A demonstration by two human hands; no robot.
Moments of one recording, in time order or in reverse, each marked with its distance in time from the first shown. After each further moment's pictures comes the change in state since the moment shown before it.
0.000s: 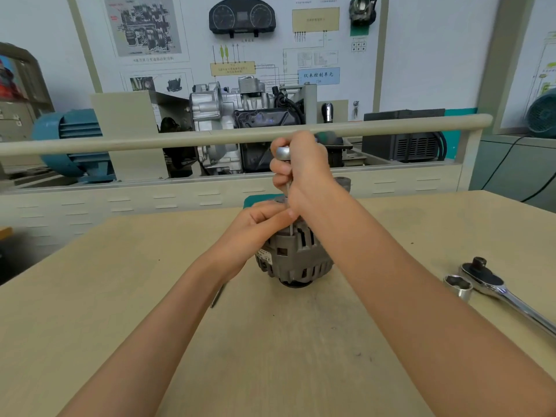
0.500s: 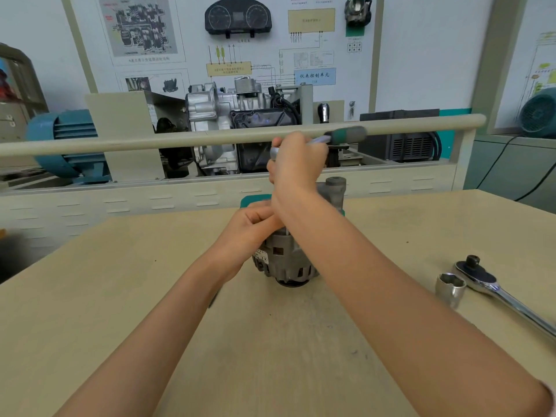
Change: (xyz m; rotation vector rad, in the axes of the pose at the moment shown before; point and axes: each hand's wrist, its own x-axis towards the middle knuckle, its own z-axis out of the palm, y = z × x) left_hand 0.000 -0.002 0.003 0.053 0.053 0.011; right_hand 0.005 0.011 0.010 0.058 0.239 -0.201
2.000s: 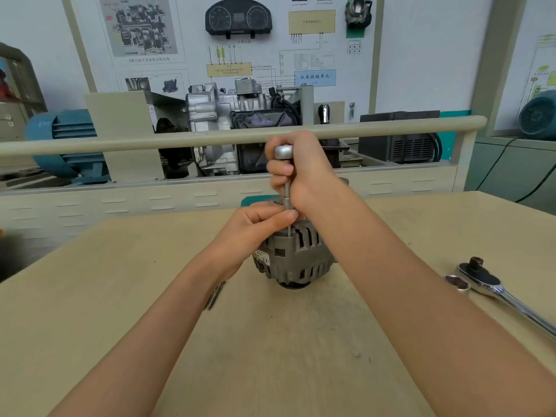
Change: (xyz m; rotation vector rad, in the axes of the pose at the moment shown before) left_hand -0.001 0.003 -0.004 -0.057 -0.017 -0.019; right_hand 0.004 -0.014 -0.013 0.040 -0.374 0.332
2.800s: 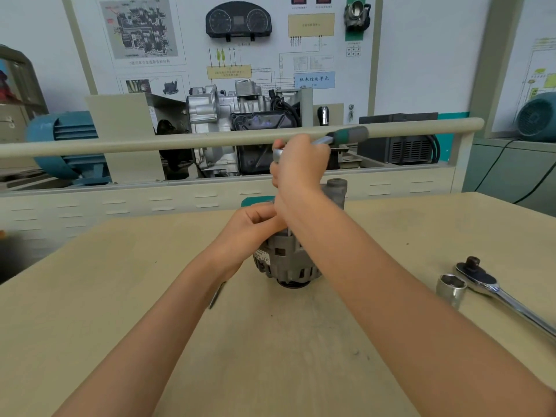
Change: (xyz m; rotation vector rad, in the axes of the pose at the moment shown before) left_hand 0.000 -0.001 0.000 0.058 -0.013 0.033; right_hand -0.003 0.013 0.014 -0.070 0.356 -0.305
